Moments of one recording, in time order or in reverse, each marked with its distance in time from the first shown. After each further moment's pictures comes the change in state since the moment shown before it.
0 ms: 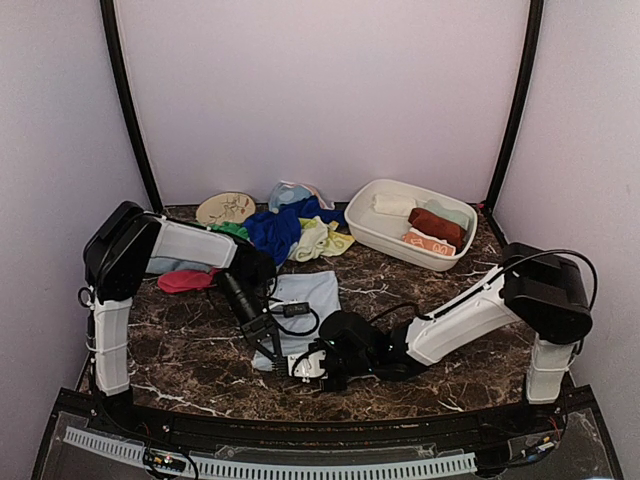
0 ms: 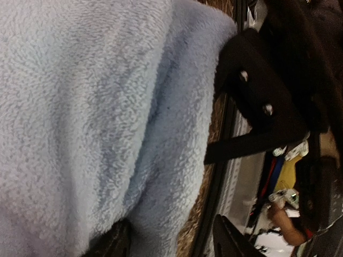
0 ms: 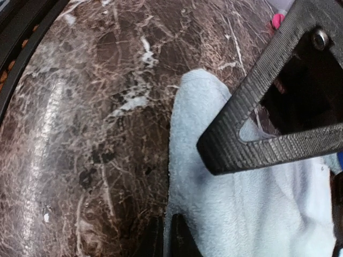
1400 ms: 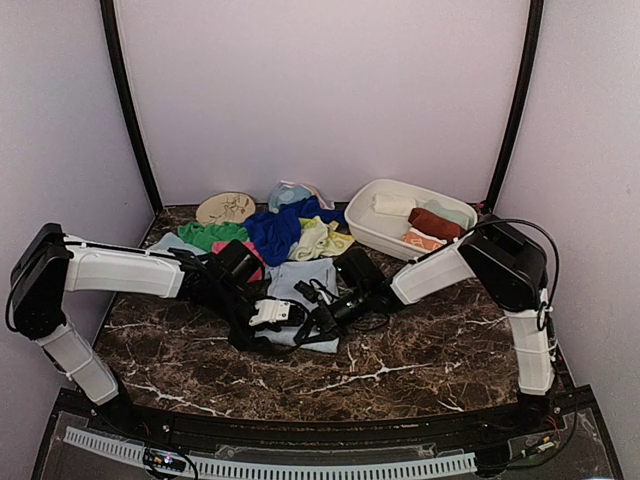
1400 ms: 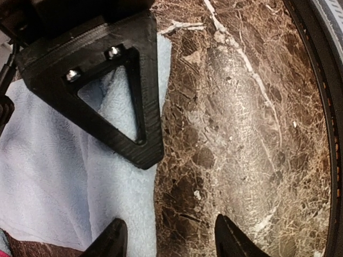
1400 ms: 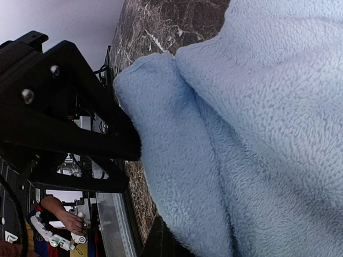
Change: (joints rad) left arm -0.142 -0.529 -0.428 0.644 -0.499 0.230; right arm -0.401 0.241 0.324 -0.172 -0.953 1.248
